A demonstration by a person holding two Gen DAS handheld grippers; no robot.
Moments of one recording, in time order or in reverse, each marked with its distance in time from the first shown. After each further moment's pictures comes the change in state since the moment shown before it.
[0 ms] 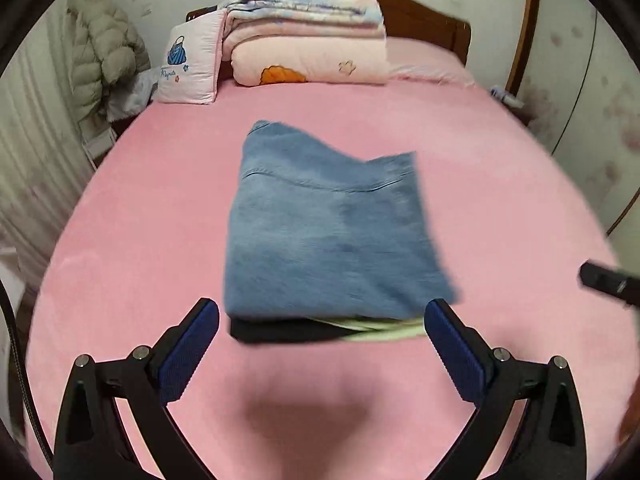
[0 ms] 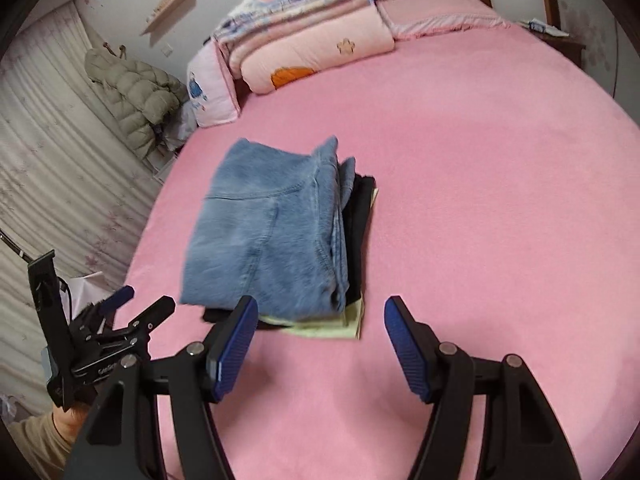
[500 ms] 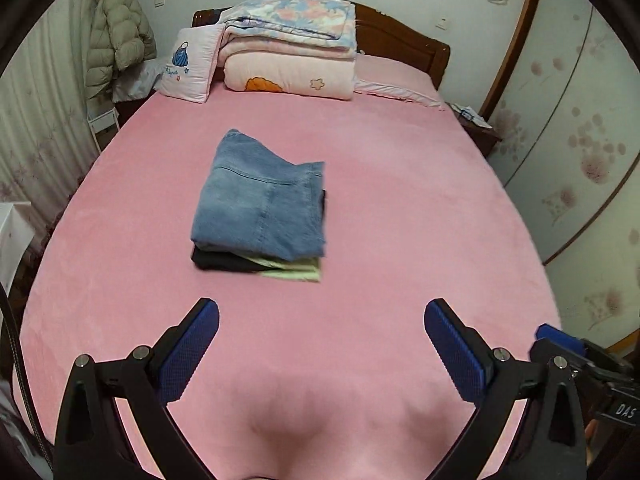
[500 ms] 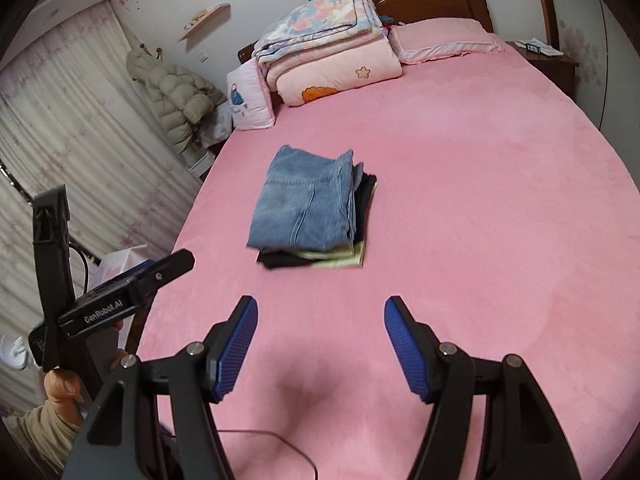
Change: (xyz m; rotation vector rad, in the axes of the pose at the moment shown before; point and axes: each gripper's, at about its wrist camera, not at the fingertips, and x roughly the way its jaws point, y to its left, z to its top) left arm -0.221 -0.120 -0.051 -0.100 0.012 -0.064; right arm -0.213 0.000 -0.074 -0.047 0.010 0.072
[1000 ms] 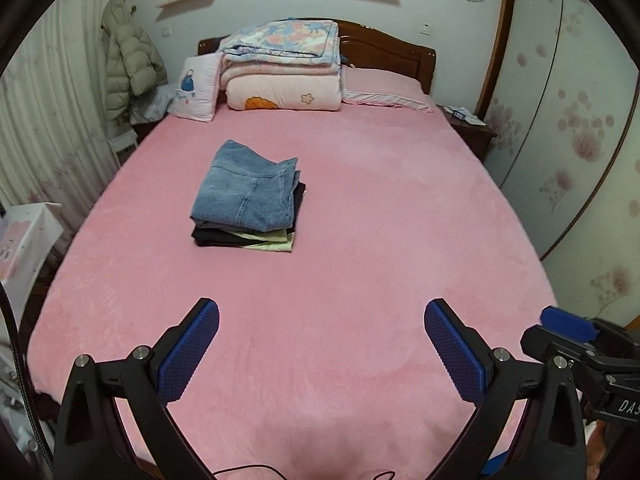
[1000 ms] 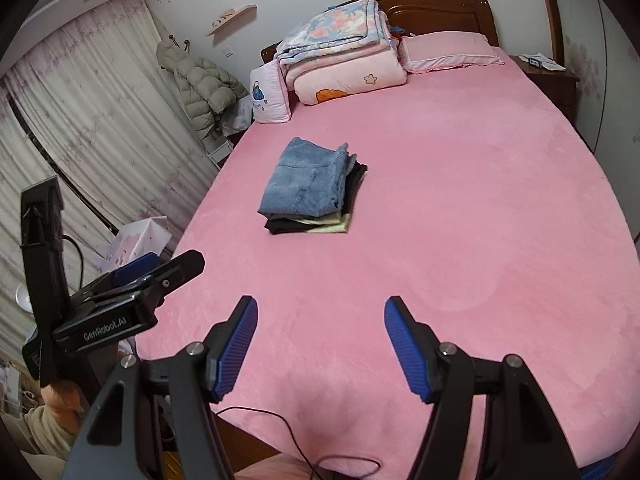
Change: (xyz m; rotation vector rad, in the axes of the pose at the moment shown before) left arm -0.089 -0.127 -0.110 0.051 -0.079 0.111; right arm -0.125 -0.047 -0.078 -0.114 -0.005 -0.015
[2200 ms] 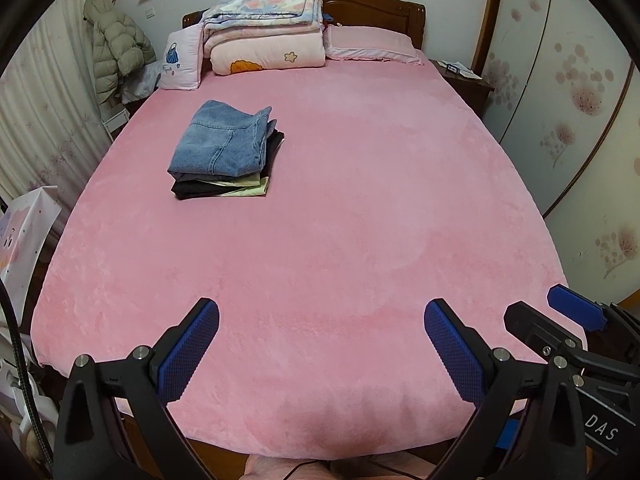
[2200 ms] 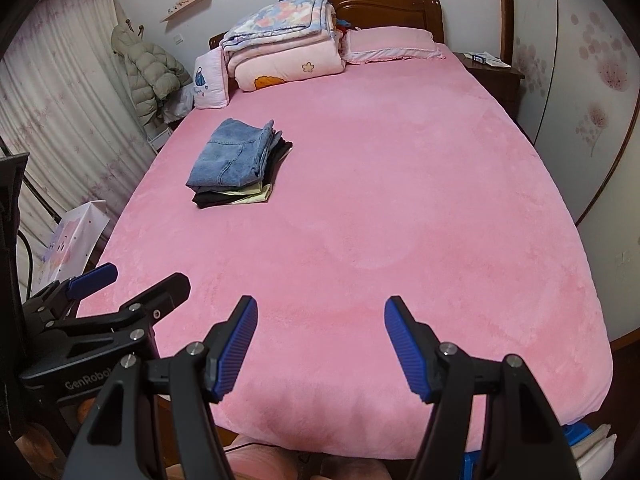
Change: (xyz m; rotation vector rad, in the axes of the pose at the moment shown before) left arm 0.013 -0.074 -0.052 0.050 0.142 0.013; right arm -0.018 -0.049 -0.058 0.022 0.029 -0.210
